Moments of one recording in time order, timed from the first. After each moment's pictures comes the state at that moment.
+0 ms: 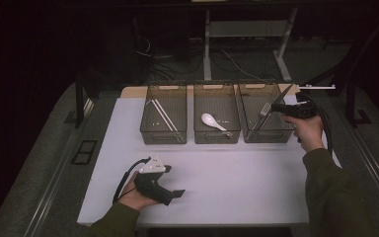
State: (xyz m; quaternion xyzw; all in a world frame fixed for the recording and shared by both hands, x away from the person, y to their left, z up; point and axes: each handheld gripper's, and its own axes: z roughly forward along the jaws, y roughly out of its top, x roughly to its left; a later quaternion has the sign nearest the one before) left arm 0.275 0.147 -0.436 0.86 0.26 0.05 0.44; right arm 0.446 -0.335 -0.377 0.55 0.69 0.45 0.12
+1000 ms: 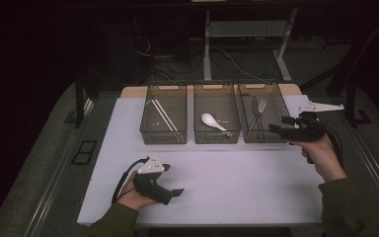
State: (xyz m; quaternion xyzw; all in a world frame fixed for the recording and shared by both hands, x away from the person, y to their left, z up) left arm 0.275 0.149 -0.435 0.86 0.25 0.07 0.44; right arm 0.361 -0.319 -0.366 0.44 0.75 0.46 0.16
